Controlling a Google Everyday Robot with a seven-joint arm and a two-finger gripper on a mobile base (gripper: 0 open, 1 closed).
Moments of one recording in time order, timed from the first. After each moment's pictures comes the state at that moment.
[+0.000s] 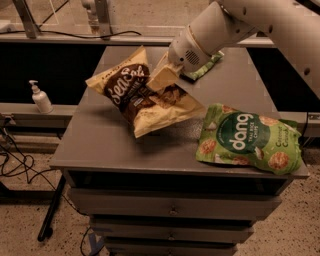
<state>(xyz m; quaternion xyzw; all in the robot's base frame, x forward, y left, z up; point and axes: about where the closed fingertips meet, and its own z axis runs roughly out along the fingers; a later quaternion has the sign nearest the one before) 0.592 0.013 0.927 -0.61 0.69 0.25 0.29</state>
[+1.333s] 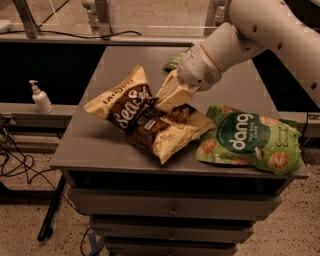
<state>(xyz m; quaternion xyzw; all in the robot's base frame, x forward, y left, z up) 0.549 -0.009 0.897 -0.71 0.58 0.29 0.27</state>
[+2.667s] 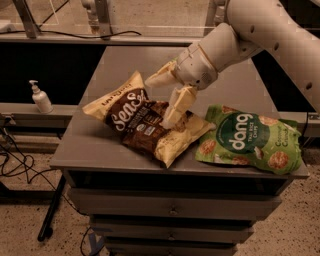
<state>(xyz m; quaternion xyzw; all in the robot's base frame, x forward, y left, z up) 0.549 0.001 0.900 -0.74 0.53 0.29 0.30</state>
